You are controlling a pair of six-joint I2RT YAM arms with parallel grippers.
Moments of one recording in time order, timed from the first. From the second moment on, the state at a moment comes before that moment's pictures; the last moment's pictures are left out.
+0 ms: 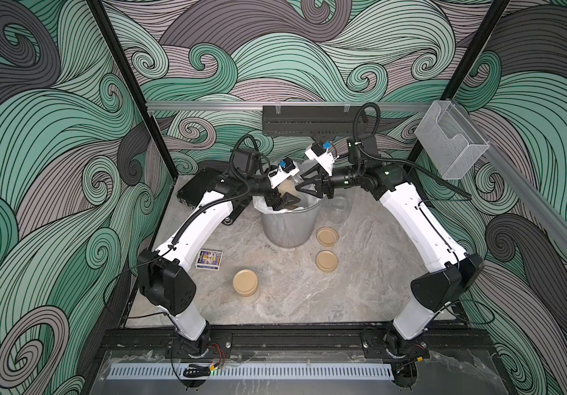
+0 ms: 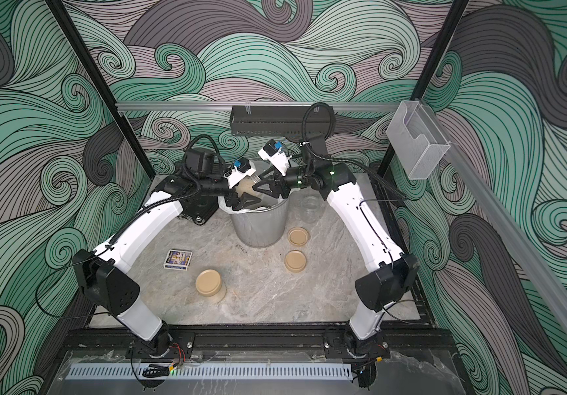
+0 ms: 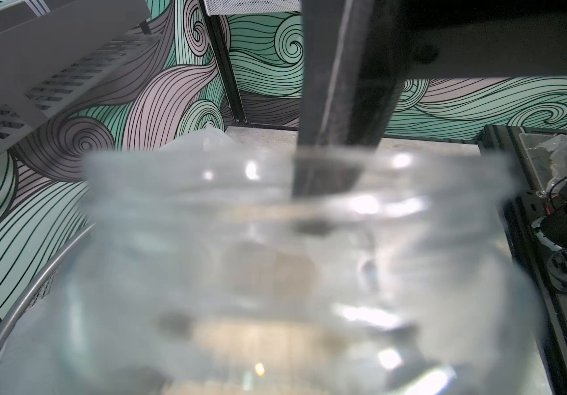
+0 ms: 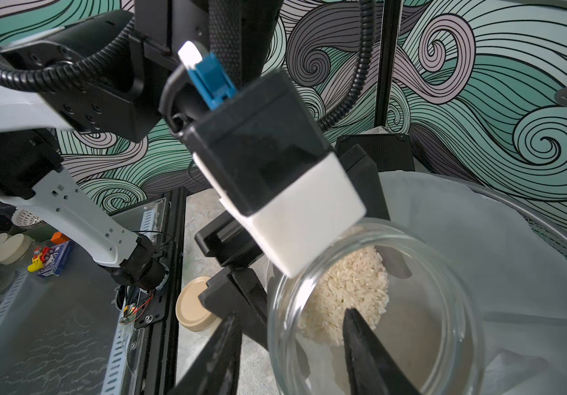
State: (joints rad) left arm -0.43 1.66 1.69 -0.61 0.65 0.56; right arm 0.44 1.72 1.95 -0.81 -0.86 -0.32
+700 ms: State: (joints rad) left arm -0.44 1.66 1.70 -0.64 0.63 0.62; right arm 0.45 1.77 2.00 -0.86 -0.88 -0.31
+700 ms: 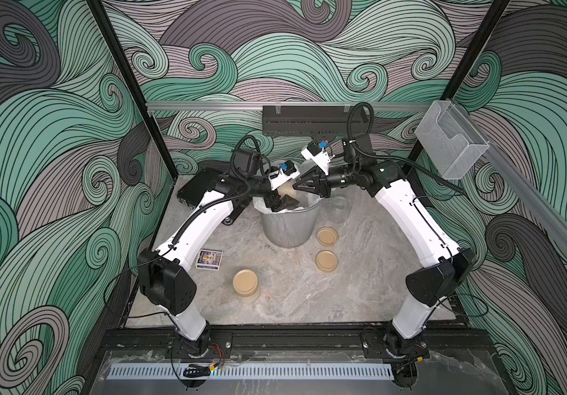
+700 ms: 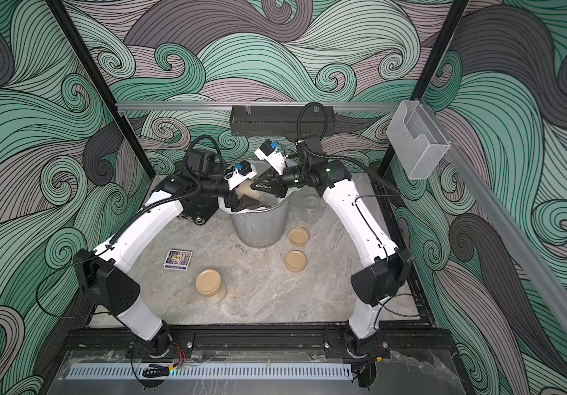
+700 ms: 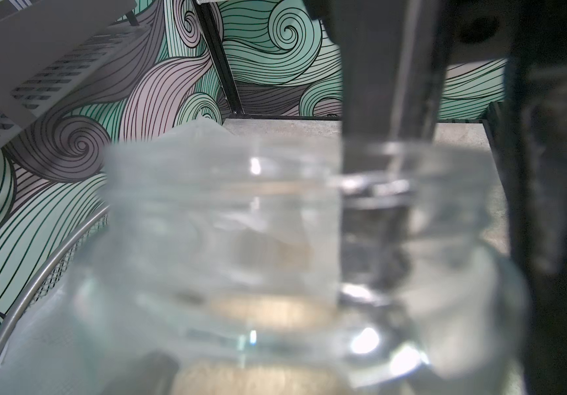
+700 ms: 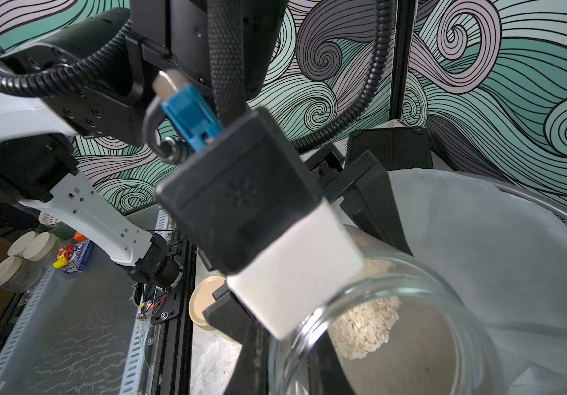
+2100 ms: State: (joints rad) left arm -0.45 1.40 1.52 -0.40 0.44 0.40; right arm 0.41 1.81 1.93 -0.77 -0.74 -0.04
